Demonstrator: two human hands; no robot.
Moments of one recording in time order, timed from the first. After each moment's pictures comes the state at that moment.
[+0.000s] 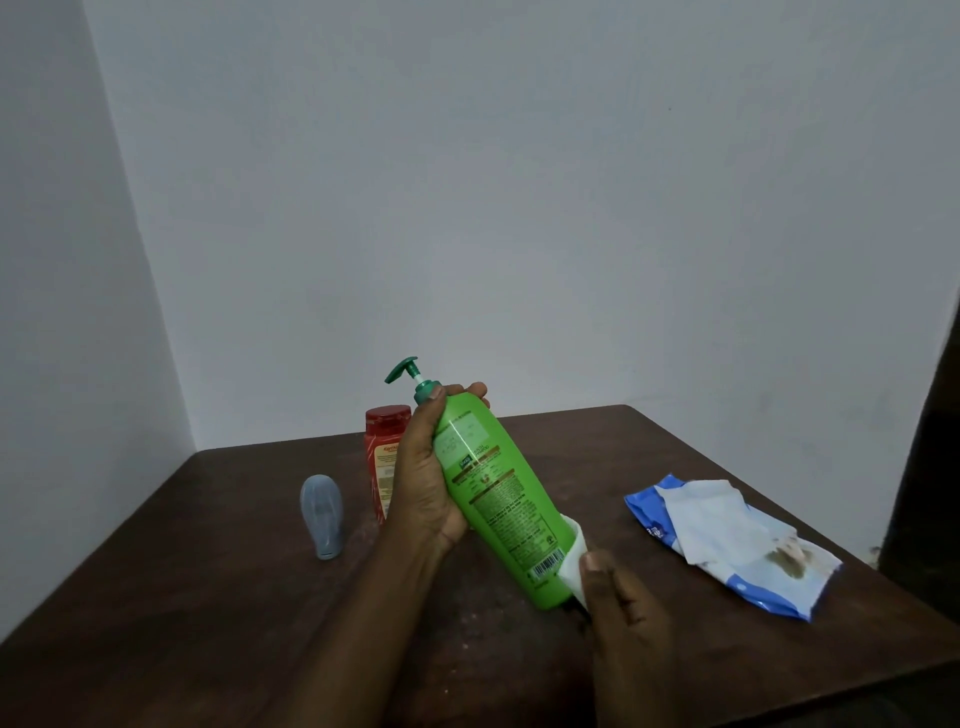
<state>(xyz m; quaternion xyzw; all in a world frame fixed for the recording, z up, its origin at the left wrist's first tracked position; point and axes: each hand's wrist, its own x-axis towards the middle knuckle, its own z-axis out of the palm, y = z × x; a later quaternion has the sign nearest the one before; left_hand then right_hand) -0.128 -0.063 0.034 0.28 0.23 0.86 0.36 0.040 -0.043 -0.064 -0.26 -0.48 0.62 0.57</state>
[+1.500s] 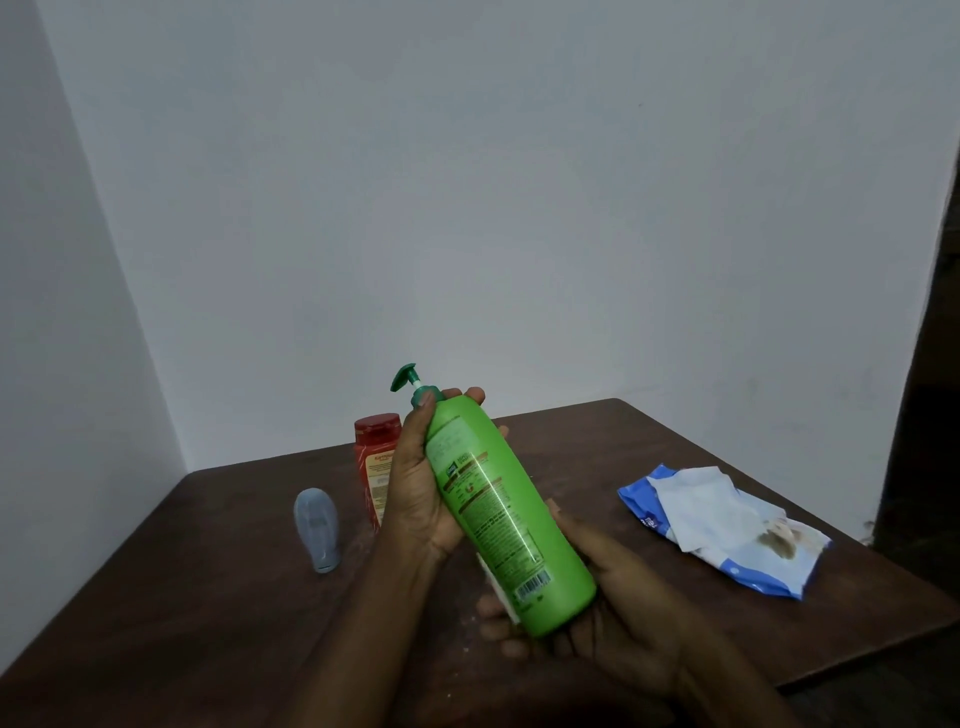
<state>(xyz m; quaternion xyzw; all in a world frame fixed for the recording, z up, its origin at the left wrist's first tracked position) -0.120 -0.068 0.039 0.30 0.19 0.84 0.42 0.056 -0.022 -0.011 -0.17 -0.48 0.85 0.12</state>
